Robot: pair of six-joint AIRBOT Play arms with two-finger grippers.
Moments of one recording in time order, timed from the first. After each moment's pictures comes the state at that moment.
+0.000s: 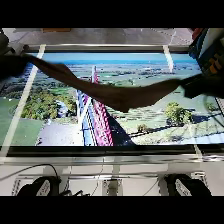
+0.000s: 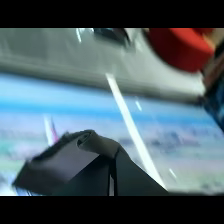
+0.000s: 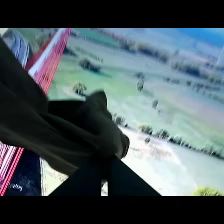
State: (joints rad) left arm 0.28 -0.76 1.28 0.66 -0.83 -1.10; right arm -0.12 -0.84 1.42 -1.06 1.21 1.06
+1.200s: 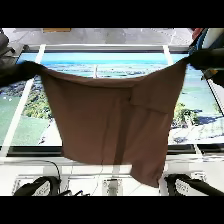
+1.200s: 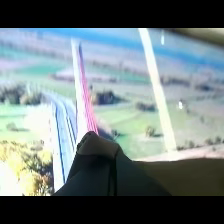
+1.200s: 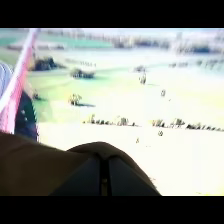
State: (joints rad) left arm 0.12 -1.16 1.31 0.91 -0.87 -1.30; right arm -0.12 -1.30 1.76 -1.20 1.29 1.37
